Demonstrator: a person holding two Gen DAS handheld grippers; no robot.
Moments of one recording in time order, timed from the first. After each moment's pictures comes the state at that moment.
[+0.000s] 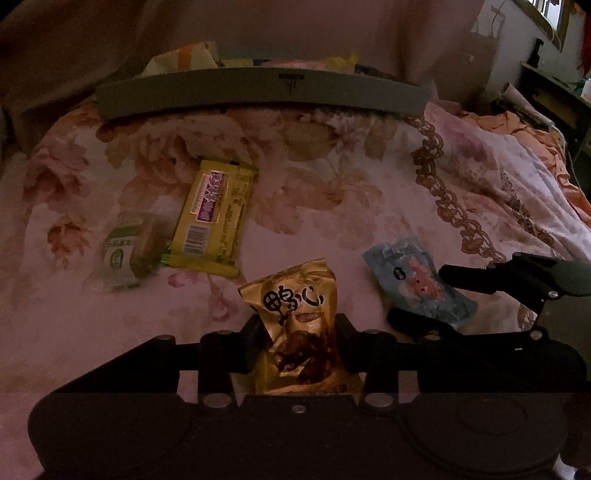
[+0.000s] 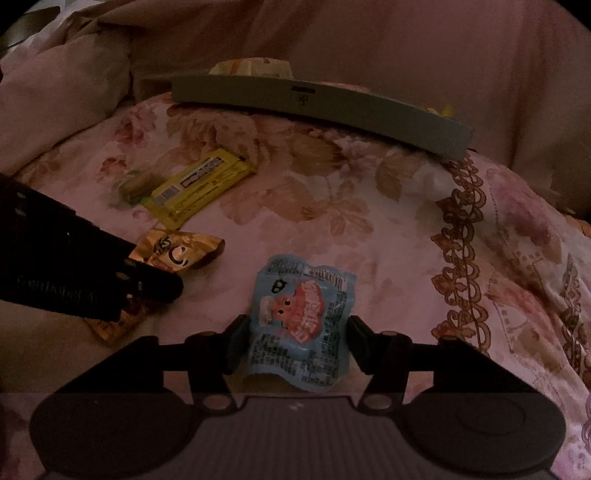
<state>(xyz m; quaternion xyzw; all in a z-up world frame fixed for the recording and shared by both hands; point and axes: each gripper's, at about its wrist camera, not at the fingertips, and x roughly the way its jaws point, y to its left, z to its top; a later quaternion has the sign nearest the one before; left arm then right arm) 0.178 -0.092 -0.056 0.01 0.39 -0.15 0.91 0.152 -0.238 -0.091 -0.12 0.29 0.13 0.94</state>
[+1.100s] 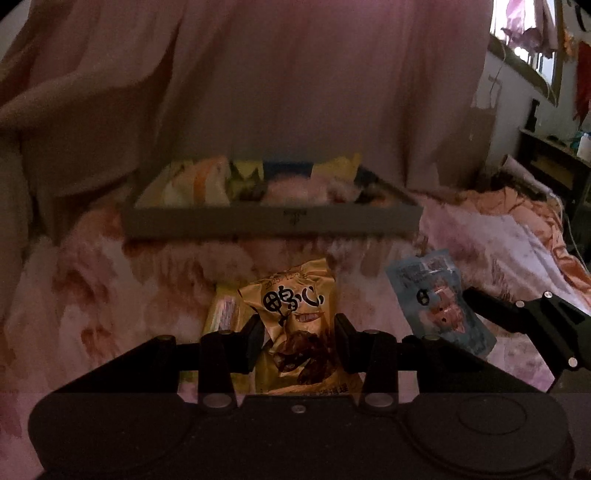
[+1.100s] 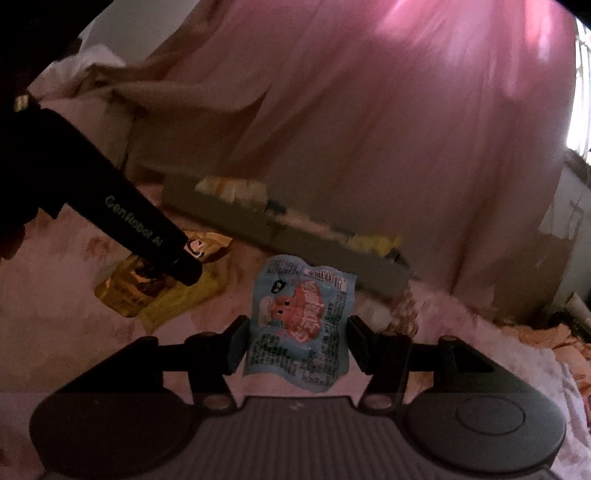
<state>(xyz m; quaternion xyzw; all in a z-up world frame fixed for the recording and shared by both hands) 0.181 -0.095 0.022 -0.01 0.27 -0.13 0.95 0.117 -0.236 -0.044 -0.16 0.08 0.08 0.98</state>
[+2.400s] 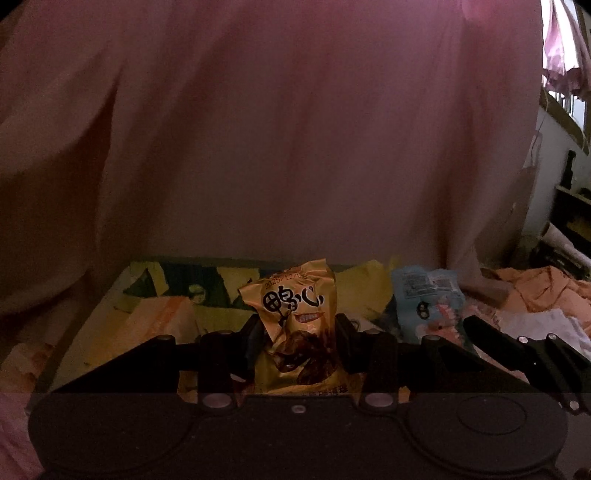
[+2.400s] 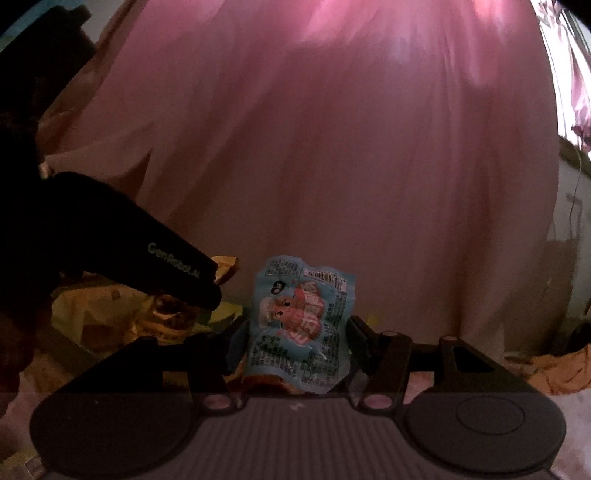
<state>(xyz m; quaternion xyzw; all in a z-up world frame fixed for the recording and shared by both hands) 0.368 -0.135 0.060 -0.03 0.20 -0.11 0.97 0.295 -0.266 0.005 -0.07 0.02 0.05 1.00</state>
